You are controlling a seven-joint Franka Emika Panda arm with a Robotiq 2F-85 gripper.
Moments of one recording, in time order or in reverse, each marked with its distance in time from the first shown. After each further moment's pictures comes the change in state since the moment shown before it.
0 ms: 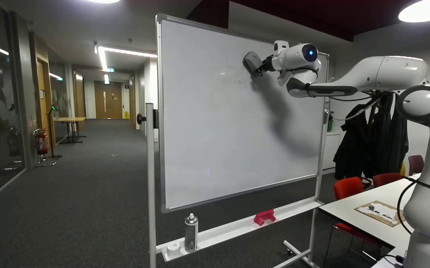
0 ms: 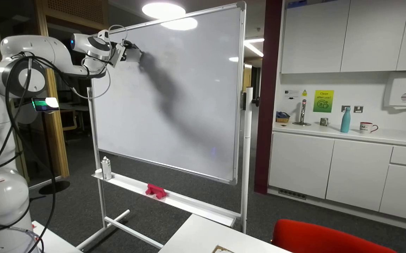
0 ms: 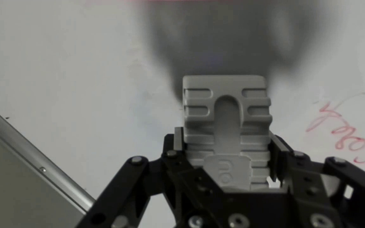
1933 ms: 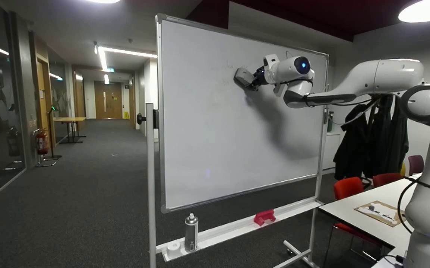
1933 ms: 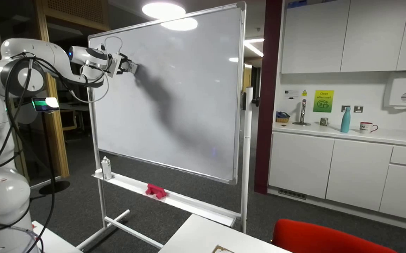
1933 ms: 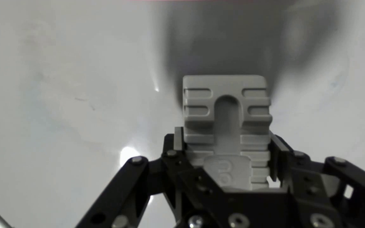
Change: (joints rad) arm 0.040 -0.015 0.023 -0.130 -0.117 -0.001 -0.086
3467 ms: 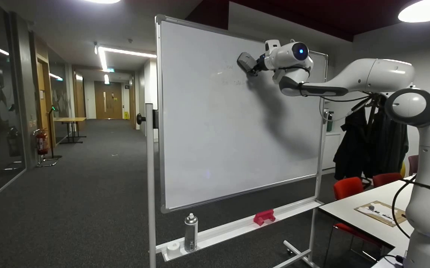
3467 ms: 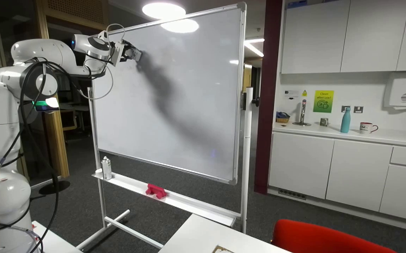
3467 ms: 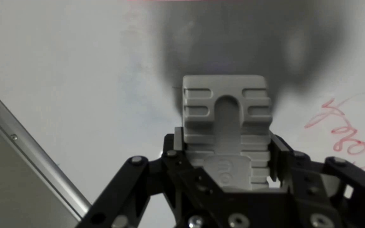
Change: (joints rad) arm 0.016 0.116 0.010 0.263 0.049 -0.114 -0.026
